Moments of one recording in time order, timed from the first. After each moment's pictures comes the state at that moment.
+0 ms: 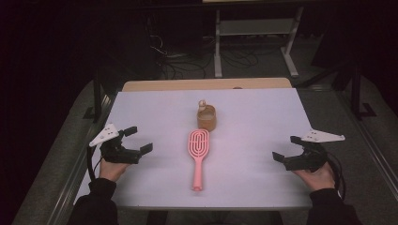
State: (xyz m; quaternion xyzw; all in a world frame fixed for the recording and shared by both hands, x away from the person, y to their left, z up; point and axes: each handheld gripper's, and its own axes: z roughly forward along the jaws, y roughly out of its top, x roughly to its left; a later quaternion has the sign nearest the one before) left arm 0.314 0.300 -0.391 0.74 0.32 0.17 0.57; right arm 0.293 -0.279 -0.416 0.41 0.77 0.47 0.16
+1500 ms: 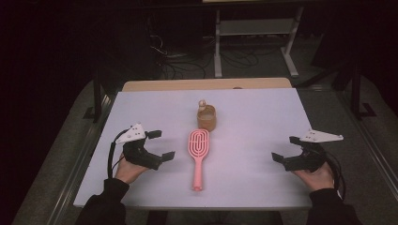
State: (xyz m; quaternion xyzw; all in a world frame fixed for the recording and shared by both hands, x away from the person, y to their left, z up) left arm 0.313 0.236 -0.384 0.80 0.26 0.10 0.54; right arm 0.294 -0.277 -0.417 0.41 0.77 0.46 0.16
